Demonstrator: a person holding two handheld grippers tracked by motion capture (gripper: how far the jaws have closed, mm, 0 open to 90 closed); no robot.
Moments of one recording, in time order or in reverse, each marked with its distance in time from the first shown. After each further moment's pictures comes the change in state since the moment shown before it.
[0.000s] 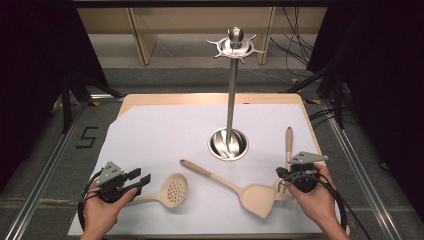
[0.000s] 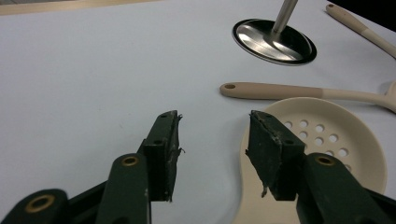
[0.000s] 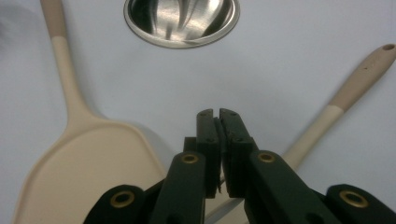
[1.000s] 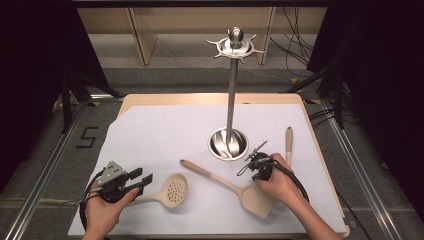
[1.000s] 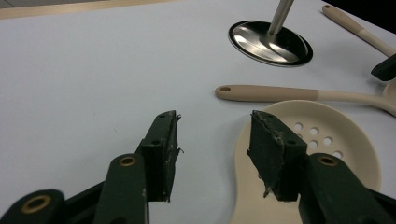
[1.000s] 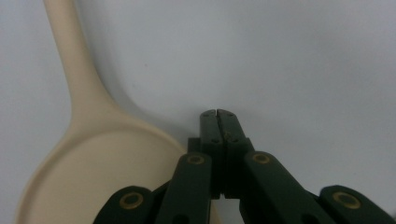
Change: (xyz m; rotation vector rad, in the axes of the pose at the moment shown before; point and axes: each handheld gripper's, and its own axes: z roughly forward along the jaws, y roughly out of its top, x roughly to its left) left arm -0.005 0.002 0.001 0.000 0.003 0.010; right arm 0.039 0.045 0.086 0.461 0.068 -0.179
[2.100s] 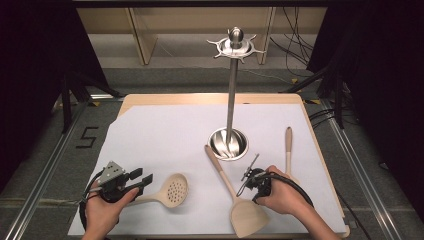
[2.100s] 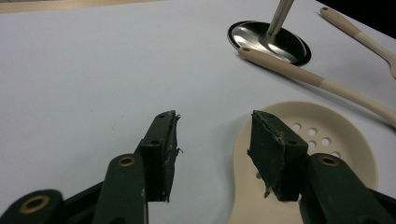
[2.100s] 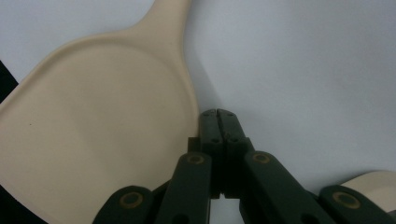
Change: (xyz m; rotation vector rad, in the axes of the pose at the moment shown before) left arm 0.002 -0.001 0.000 -0.006 -0.013 -0.019; right arm 0.033 -0.018 -0.011 0.169 0.119 -0.175
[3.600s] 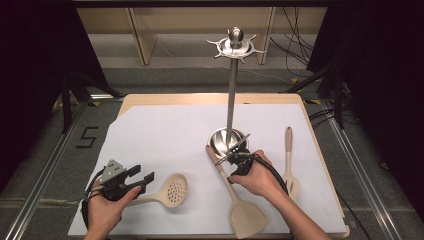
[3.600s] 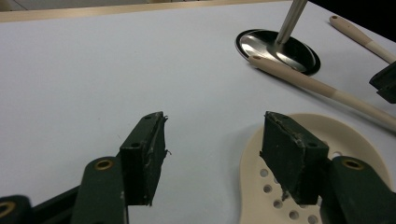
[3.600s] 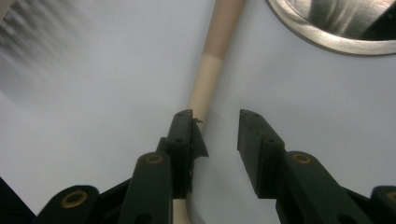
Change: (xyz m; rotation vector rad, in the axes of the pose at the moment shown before) left arm -0.001 0.002 0.005 -0.026 0.037 -0.007; right arm -0.004 0.064 -0.011 -0.229 0.011 0.248
